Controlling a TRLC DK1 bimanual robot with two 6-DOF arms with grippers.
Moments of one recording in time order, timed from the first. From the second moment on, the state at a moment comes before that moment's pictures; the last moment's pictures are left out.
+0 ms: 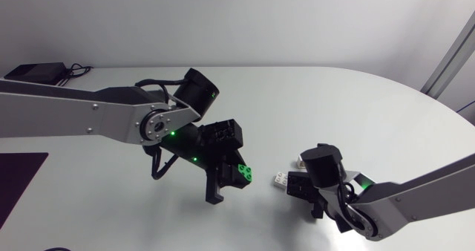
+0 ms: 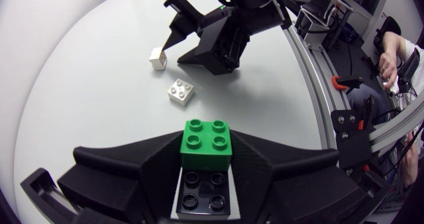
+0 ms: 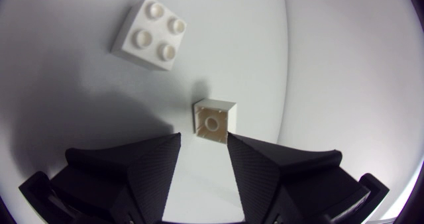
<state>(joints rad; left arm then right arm) -0.66 1.67 1.05 -0.40 0.52 0.74 0.57 1.63 0.39 0.51 0.55 -1.12</state>
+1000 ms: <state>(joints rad) -0.69 1.64 1.04 -0.40 0.50 0.71 0.31 1.74 1.22 -0.79 0.03 -0.37</state>
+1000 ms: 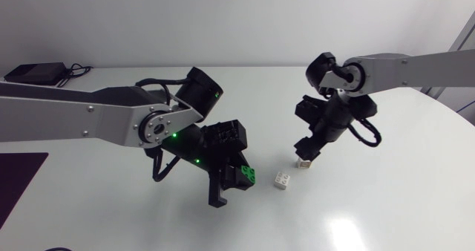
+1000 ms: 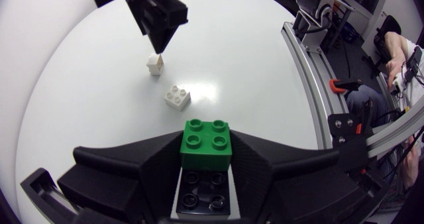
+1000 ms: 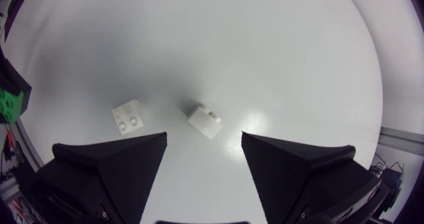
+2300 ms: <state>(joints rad) -0.65 1.60 1.00 -0.40 0.50 0.72 0.26 1.89 1.22 -0.68 -0.03 -0.03</state>
